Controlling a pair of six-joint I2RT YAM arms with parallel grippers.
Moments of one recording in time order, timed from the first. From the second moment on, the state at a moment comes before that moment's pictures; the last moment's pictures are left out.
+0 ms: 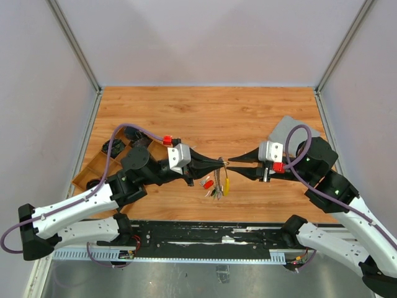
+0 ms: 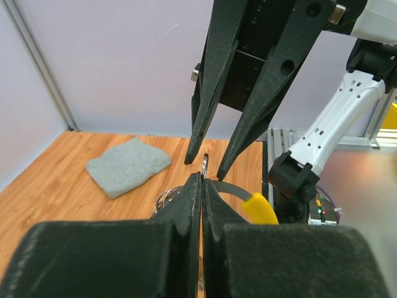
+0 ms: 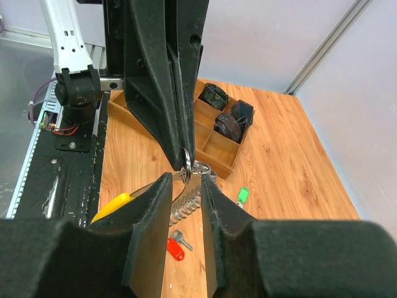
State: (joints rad) left arm -1.07 0.93 0.86 0.28 0.31 0.03; right arm 0.77 0.72 1.04 -0.35 -0.65 -0.37
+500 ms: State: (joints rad) left arm -1.07 0.97 0.98 0.02 0.29 0.12; right arm 0.77 0.77 1.16 -0.52 -0.66 -0.40
